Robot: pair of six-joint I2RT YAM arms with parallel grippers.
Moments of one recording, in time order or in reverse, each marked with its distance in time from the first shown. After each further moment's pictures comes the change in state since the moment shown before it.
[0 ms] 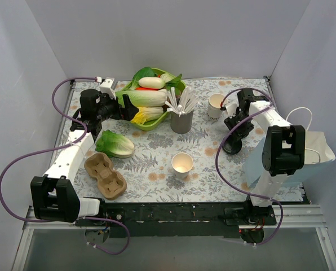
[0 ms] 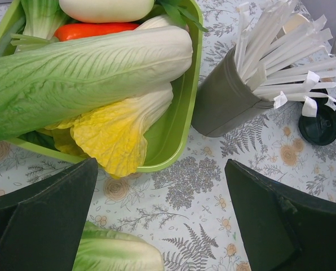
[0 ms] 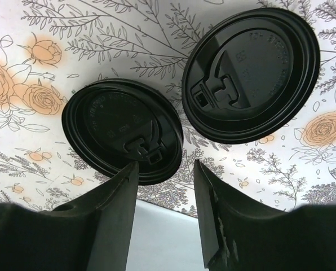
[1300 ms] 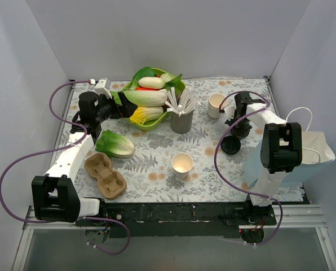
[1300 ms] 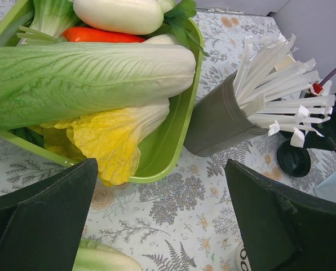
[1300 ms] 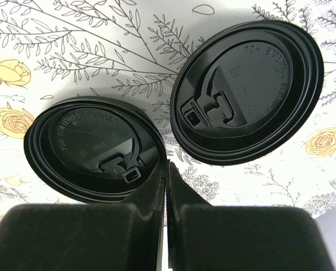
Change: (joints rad) left arm 0.021 -0.003 -0.063 0.125 -0.021 -0.179; right arm 0.007 0.043 -0.042 0.100 0.053 0.015
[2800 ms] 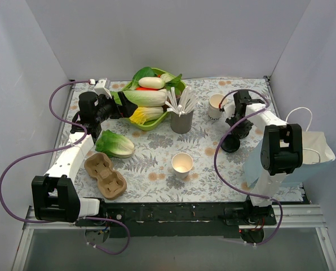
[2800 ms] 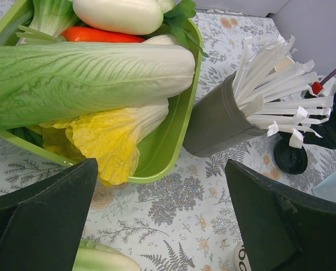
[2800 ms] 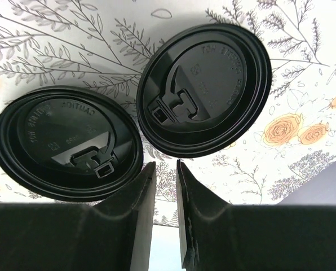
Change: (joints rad) left arm 0.000 0.000 0.000 0.001 0.000 -0.008; right arm 0.019 -0.023 -0.013 0.041 0.118 -0.035
